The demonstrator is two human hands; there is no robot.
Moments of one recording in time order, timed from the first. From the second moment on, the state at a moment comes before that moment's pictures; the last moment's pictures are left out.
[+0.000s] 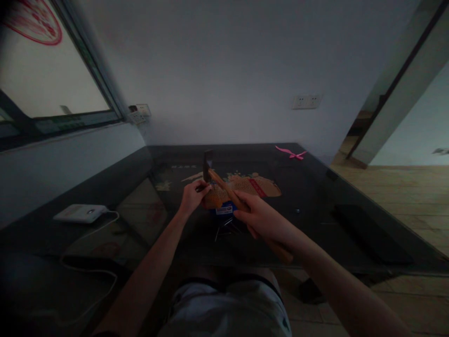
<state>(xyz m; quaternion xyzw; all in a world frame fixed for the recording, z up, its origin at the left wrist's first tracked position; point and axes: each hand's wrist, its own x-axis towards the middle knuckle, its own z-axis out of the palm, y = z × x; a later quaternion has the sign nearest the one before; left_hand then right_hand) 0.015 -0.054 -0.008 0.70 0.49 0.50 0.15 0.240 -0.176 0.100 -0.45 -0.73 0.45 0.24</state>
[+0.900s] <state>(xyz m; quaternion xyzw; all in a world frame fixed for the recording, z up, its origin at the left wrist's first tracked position) 0.017 -0.057 0.002 0.72 0.47 0.48 0.17 0.261 -0.180 0.102 -0.48 -0.71 0.44 0.28</state>
